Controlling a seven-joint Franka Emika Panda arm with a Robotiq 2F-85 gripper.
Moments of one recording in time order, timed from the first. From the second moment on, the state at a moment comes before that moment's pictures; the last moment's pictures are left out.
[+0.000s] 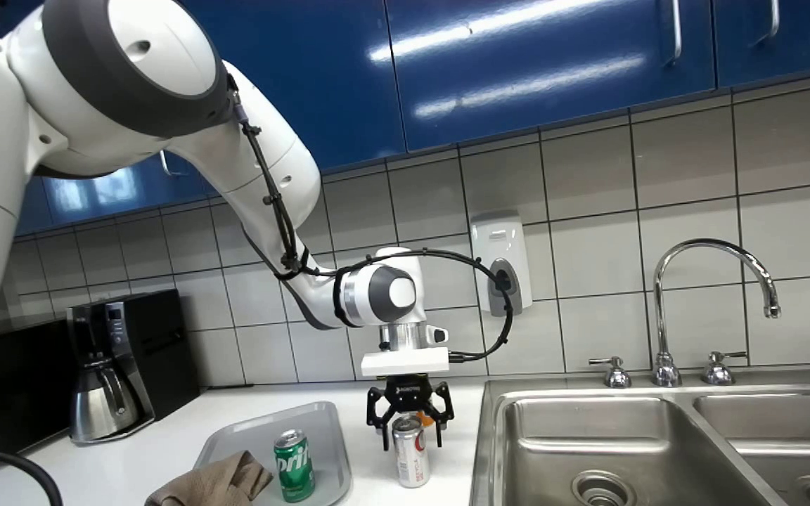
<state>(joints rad) -0.14 0.37 -0.13 -2.07 0.00 2.26 -0.51</state>
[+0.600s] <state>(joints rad) -0.14 0.37 -0.13 -2.08 -0.01 2.26 -0.51</state>
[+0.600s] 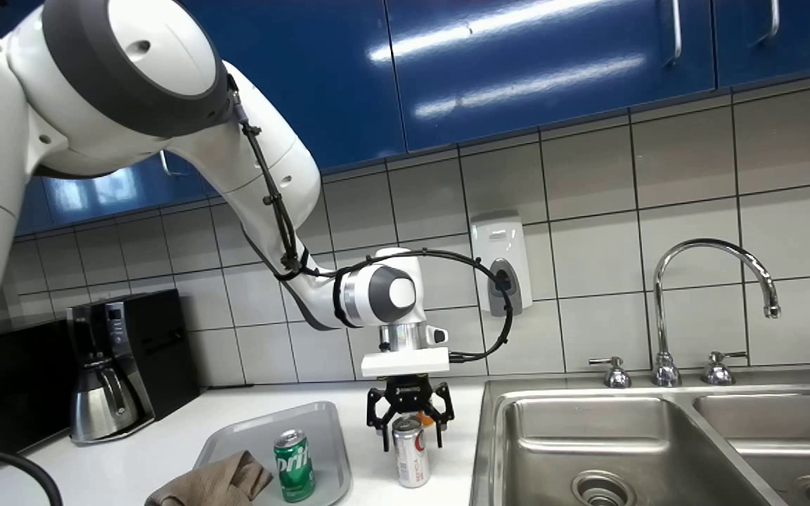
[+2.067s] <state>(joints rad) -0.16 0.37 -0.10 -2.09 -0.01 2.27 -0.51</state>
